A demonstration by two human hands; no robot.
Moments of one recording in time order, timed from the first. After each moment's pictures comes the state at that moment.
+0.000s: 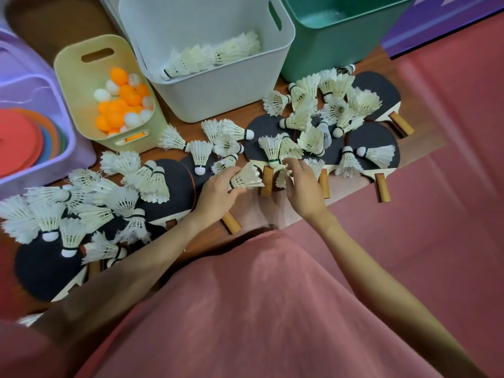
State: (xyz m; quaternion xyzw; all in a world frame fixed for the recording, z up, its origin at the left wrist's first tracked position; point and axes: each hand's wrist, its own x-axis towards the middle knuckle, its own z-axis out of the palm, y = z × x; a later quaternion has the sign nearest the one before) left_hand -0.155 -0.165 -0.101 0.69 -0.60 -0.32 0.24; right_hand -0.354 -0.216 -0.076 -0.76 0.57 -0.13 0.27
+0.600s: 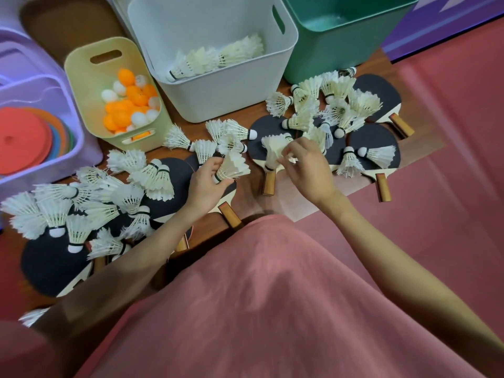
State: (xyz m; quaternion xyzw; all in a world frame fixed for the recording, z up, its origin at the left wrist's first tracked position) left_hand -0.133 -0.164 -0.089 0.74 -0.47 -0.36 0.32; right_hand -0.351 -0.242 -0.052 -0.83 0.48 -0.19 0.19
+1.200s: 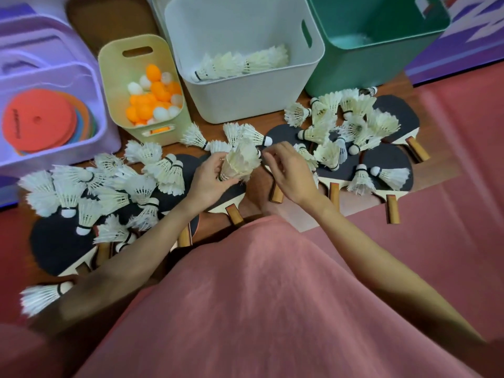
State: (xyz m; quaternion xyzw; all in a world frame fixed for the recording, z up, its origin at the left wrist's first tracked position) left_hand -0.120 -0.161 -0.075 0.70 -0.45 -0.39 0.39; right_hand -0.302 -0.246 -0.059 -0.84 0.41 -0.22 0.29
